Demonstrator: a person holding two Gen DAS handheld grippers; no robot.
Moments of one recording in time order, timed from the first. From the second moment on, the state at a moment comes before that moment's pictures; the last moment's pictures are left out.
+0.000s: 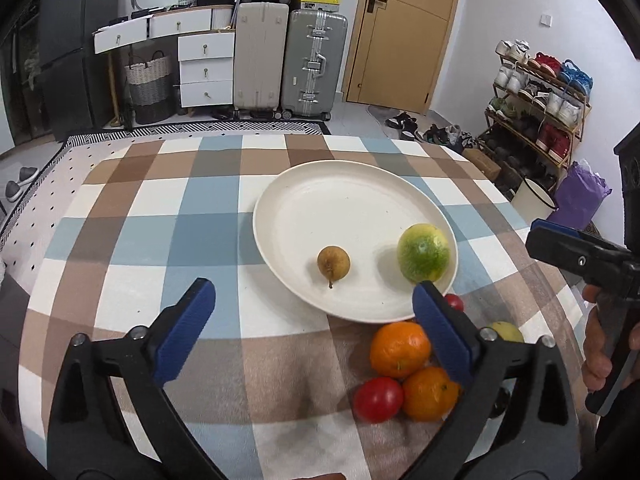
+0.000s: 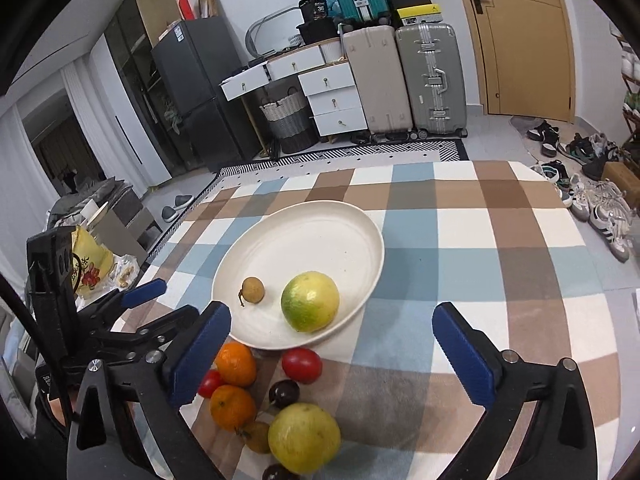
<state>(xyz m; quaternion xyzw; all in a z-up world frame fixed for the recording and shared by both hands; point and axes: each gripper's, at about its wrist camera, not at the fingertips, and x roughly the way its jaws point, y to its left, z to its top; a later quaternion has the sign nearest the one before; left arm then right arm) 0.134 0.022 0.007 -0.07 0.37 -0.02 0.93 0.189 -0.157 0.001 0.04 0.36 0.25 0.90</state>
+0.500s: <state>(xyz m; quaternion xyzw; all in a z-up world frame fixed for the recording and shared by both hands) 0.075 0.020 0.026 -0.06 0.36 -0.03 0.93 0.137 -0.168 0.002 0.02 0.38 0.24 0.89</state>
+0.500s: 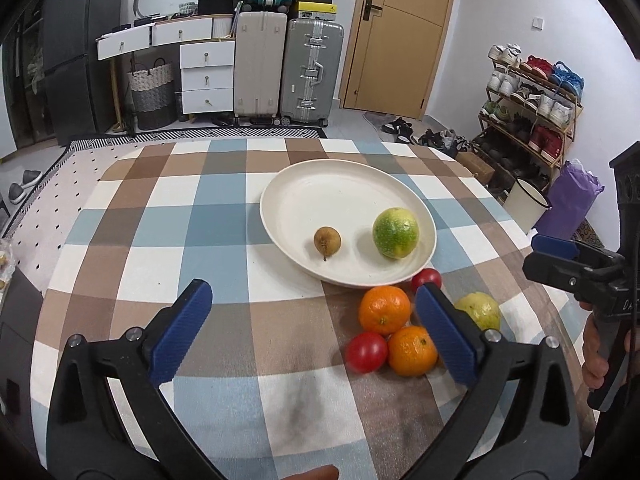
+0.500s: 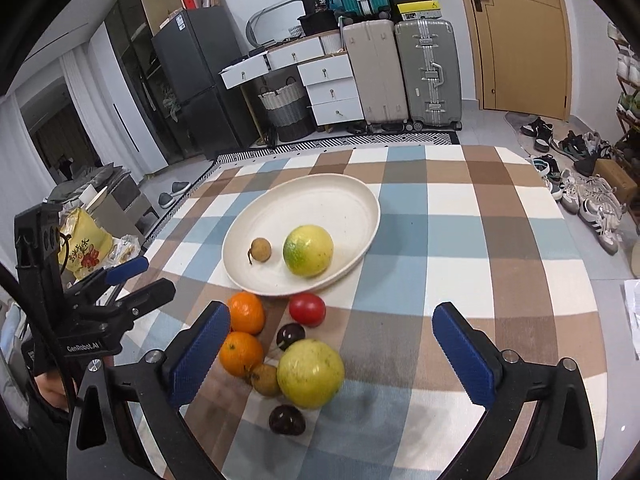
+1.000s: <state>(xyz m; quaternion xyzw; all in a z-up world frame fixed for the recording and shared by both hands) 0.060 0.006 0.006 -0.04 0.39 -0.04 0.92 0.114 -0.176 -0.032 0.01 0.42 0.22 0.88</state>
